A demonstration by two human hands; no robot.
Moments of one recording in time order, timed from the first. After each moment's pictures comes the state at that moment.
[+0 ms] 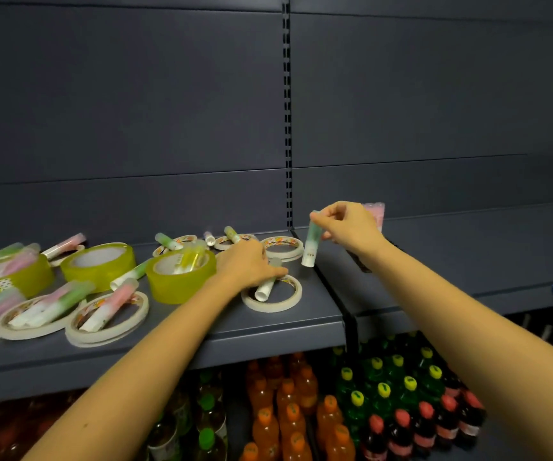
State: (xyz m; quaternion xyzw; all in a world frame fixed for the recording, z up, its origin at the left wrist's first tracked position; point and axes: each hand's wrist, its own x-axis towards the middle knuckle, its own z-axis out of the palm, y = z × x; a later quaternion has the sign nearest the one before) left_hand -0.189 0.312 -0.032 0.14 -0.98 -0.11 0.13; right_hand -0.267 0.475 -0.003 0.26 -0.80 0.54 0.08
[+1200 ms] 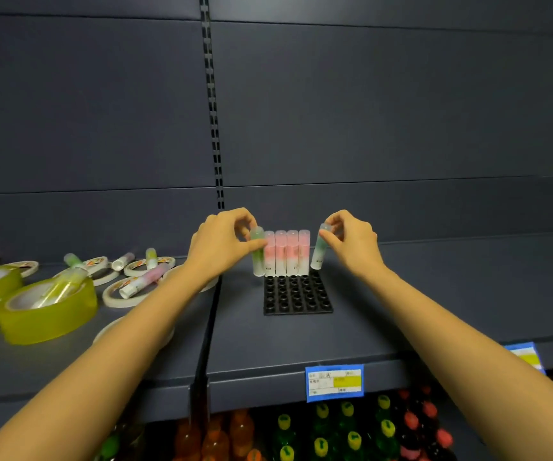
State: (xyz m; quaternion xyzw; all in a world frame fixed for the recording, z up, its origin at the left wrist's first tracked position) left_hand -0.288 0.425 0.011 0.08 -0.91 -0.21 0.34; right_hand -0.424 0.598 -0.015 0.30 -0.83 0.43 0.20
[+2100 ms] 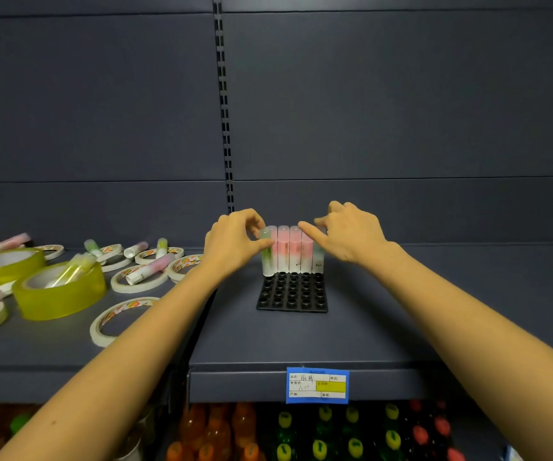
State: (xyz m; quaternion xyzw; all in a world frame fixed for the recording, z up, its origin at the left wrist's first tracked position) left_hand -0.323 0.428 -0.012 0.15 -0.90 -0.18 0.38; right_hand -0.431 0.592 0.009 0.39 -0.88 0.09 0.25
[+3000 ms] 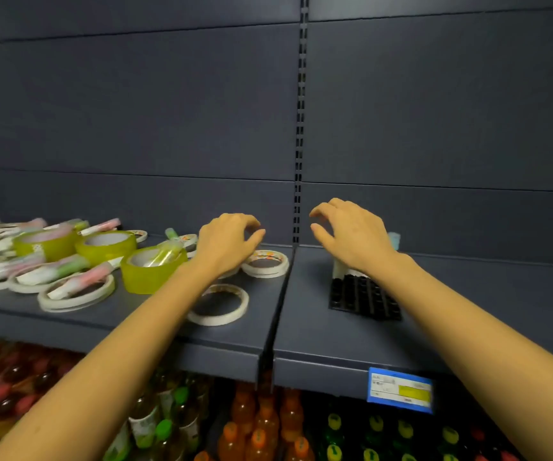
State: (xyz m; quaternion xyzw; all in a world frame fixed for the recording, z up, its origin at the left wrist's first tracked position) left_hand -0.229 0.371 -0.001 0.23 -0.91 -0.03 0.34; right_hand -0.358 0.533 0.020 0.50 -0.80 0.15 0.28
